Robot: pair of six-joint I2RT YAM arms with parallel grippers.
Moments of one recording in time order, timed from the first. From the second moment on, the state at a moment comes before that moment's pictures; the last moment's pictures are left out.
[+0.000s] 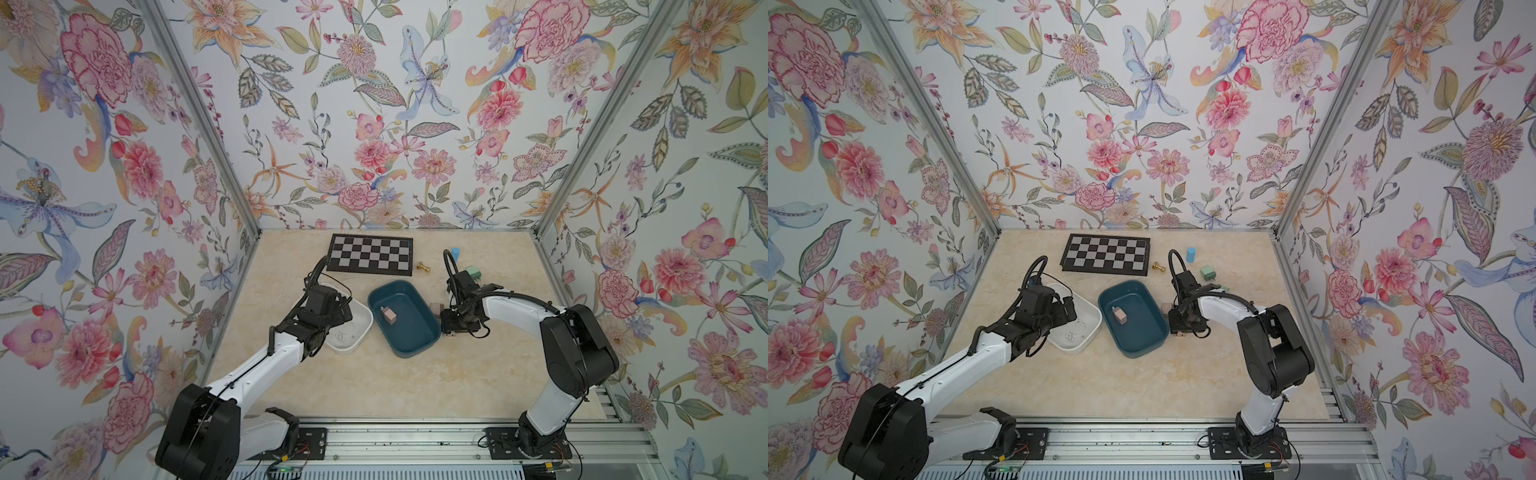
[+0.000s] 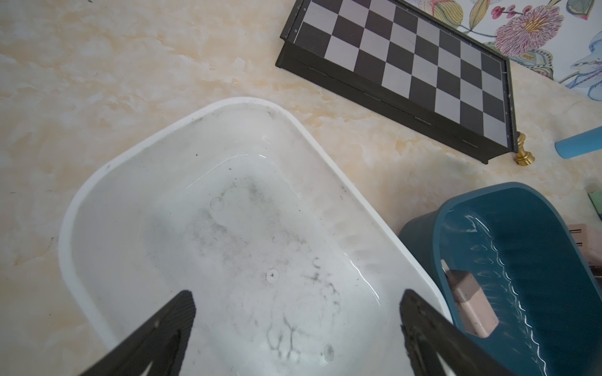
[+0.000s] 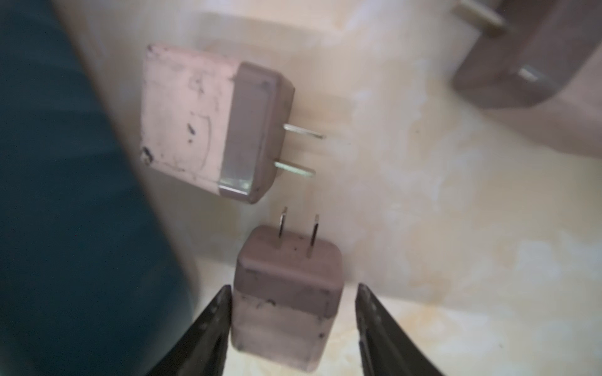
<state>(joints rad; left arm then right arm) -0.41 1.22 0.68 -0.26 -0.26 -0.60 0.47 1.74 1.05 -0.64 -0.07 0.32</state>
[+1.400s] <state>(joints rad) -0.41 1.17 0.68 -0.28 -0.26 -0.60 0.75 2.14 1.62 -0.73 -0.01 0.28</state>
